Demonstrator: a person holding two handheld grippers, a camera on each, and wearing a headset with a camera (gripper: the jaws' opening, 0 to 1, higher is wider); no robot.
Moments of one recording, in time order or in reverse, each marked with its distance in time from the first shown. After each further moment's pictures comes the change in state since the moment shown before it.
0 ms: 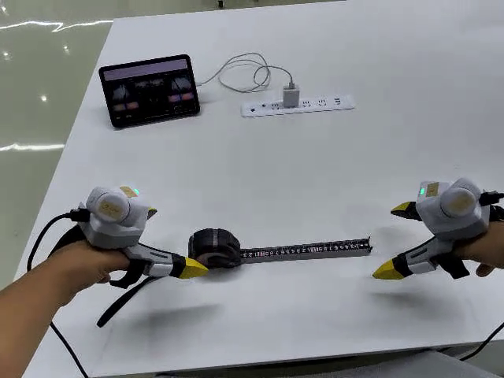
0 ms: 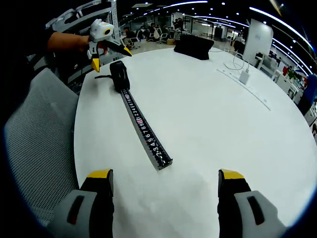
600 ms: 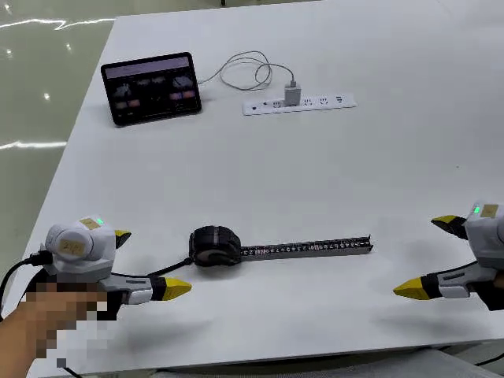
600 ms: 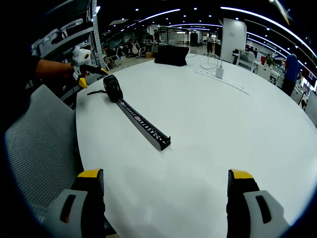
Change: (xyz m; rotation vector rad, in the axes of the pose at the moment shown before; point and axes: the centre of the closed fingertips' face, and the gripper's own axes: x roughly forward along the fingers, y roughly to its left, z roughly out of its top) left arm -0.036 -0.007 -0.036 -0.141 -0.067 0.083; right arm -0.036 0.012 -0.032 0.172 -0.106 -0.086
